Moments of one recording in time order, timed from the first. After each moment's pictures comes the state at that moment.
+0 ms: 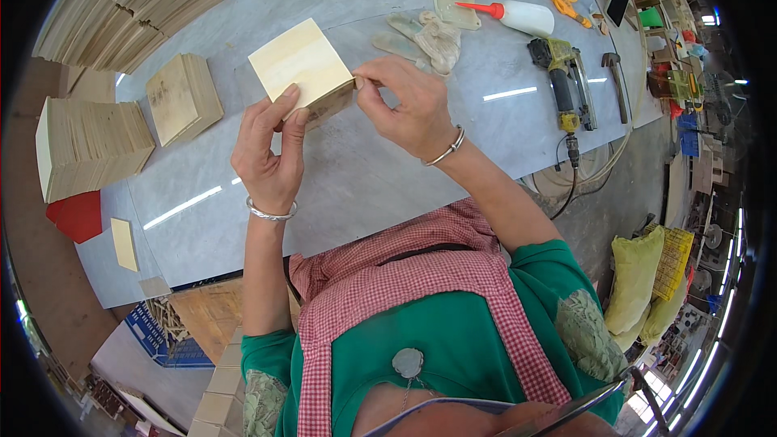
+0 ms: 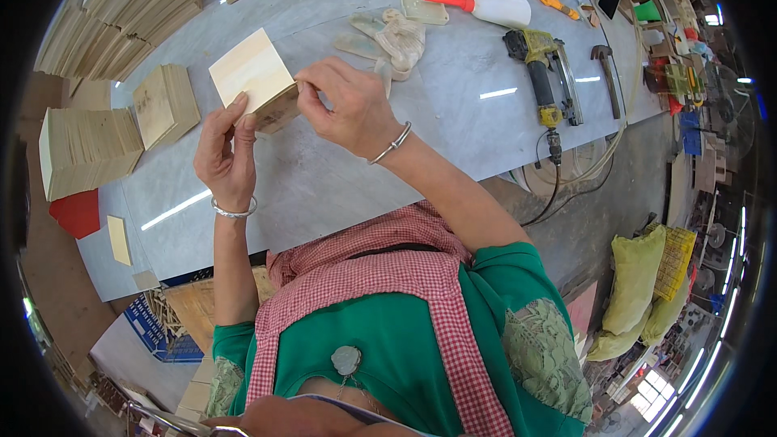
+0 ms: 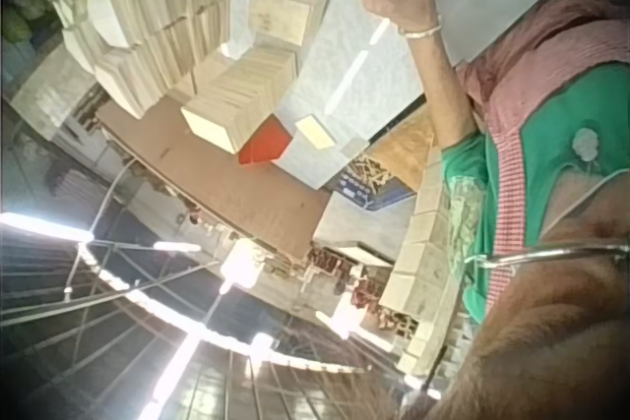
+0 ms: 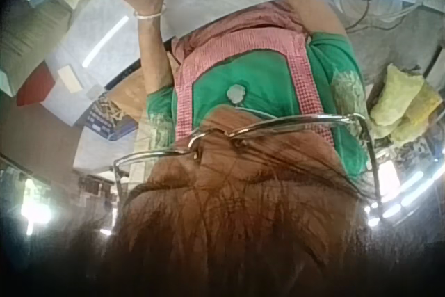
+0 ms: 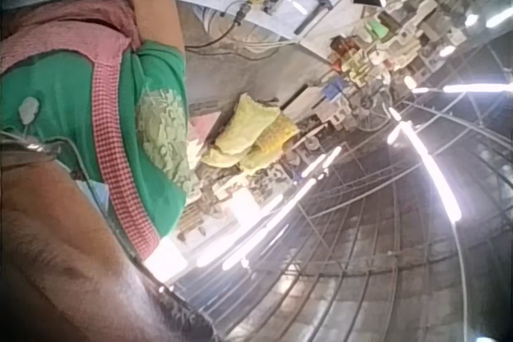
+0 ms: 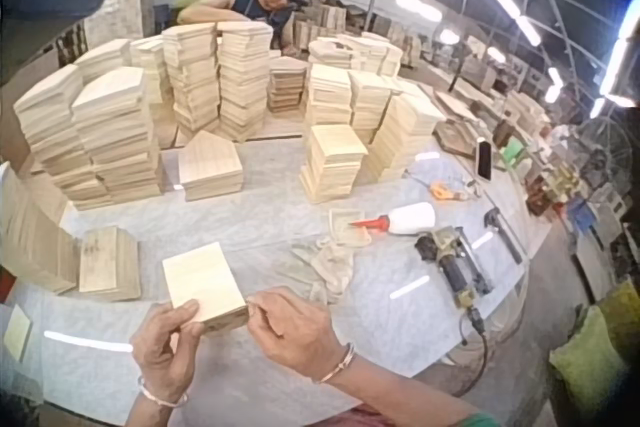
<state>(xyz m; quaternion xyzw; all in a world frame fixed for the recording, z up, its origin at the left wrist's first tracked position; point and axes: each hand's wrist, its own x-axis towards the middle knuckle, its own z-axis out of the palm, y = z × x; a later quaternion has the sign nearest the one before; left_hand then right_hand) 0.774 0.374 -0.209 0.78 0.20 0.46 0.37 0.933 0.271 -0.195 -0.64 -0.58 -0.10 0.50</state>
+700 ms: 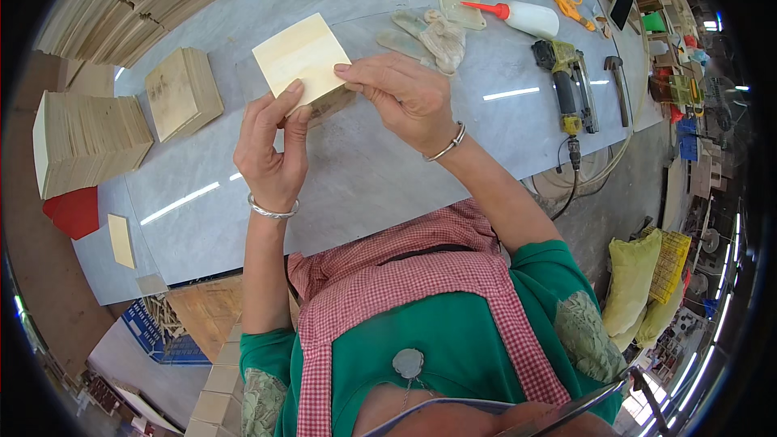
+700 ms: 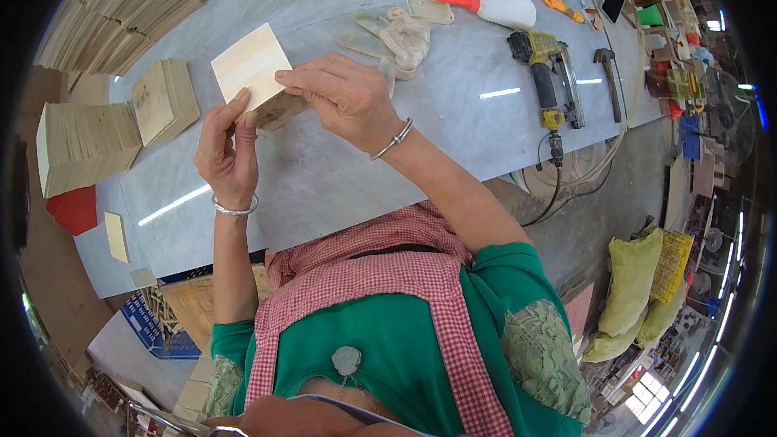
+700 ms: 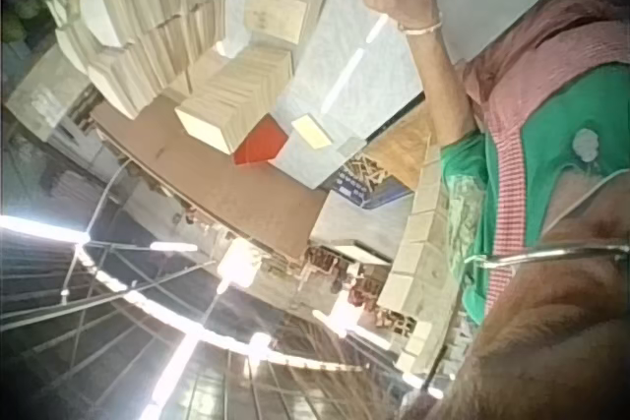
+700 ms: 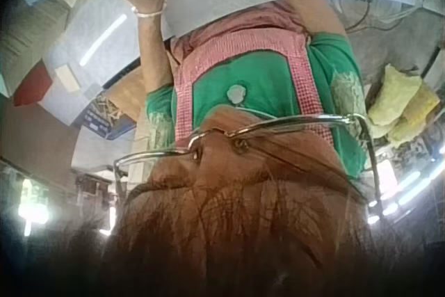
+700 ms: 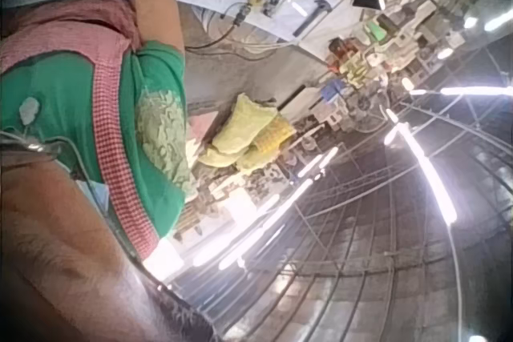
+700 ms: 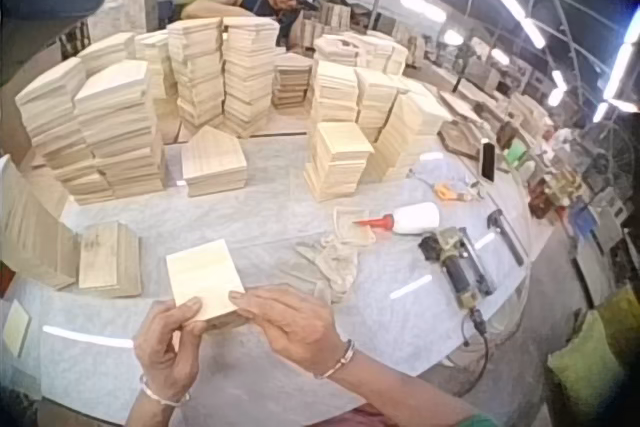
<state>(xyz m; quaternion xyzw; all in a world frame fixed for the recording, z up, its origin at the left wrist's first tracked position) 0.776 0.375 -0.209 0.80 0.20 0.47 0.33 0.937 0.278 -0.201 -0.61 -0.58 -0.04 0.55</state>
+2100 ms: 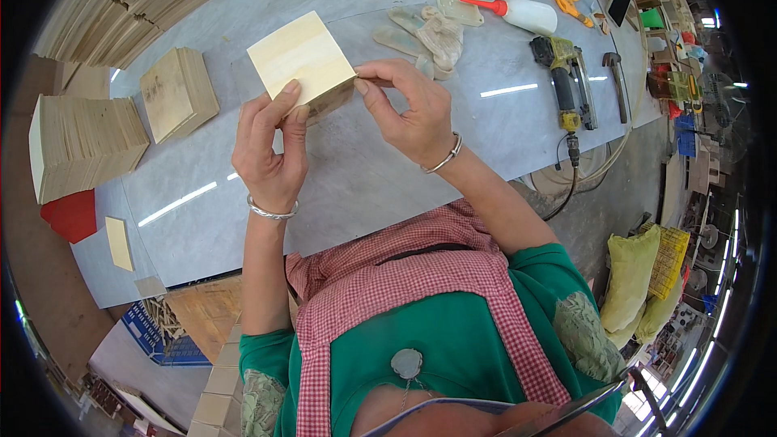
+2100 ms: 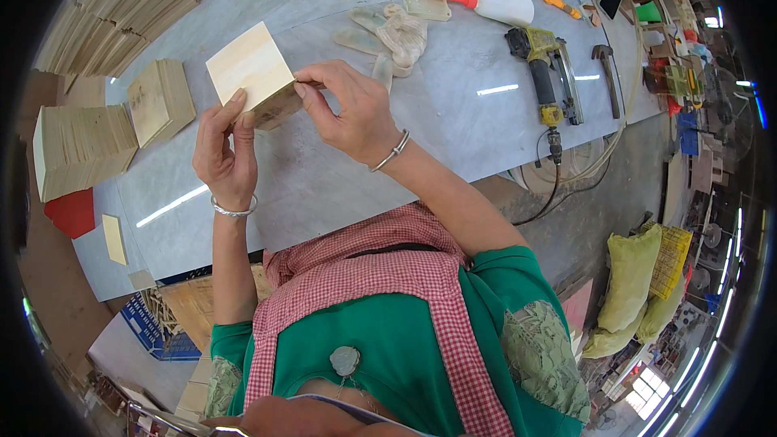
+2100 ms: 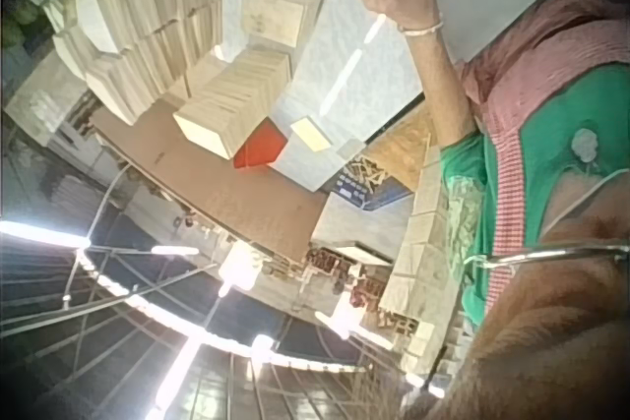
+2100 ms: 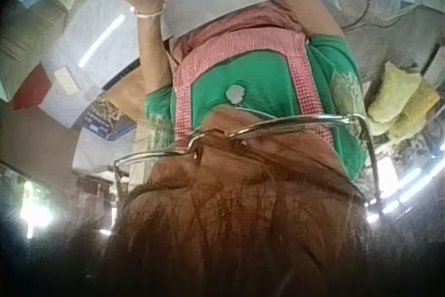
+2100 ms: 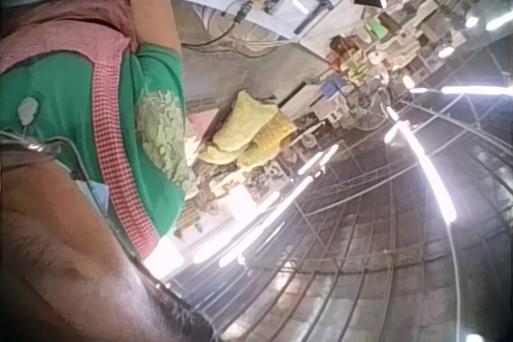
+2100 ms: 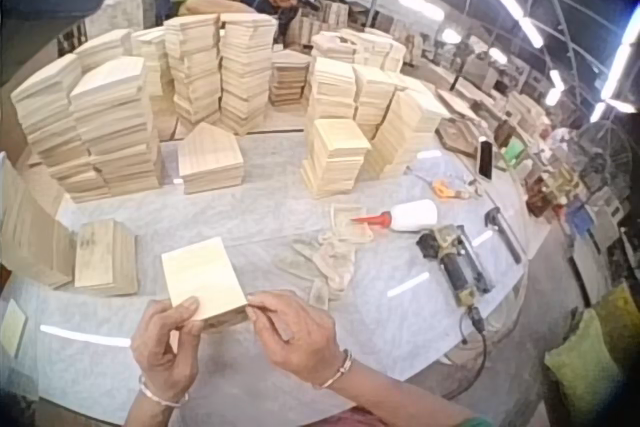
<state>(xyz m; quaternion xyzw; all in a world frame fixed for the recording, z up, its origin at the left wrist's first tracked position) 0.776 0.371 -0.206 0.81 0.19 0.46 0.32 0.924 0.266 -0.202 -0.64 -0.54 -0.08 0.54</state>
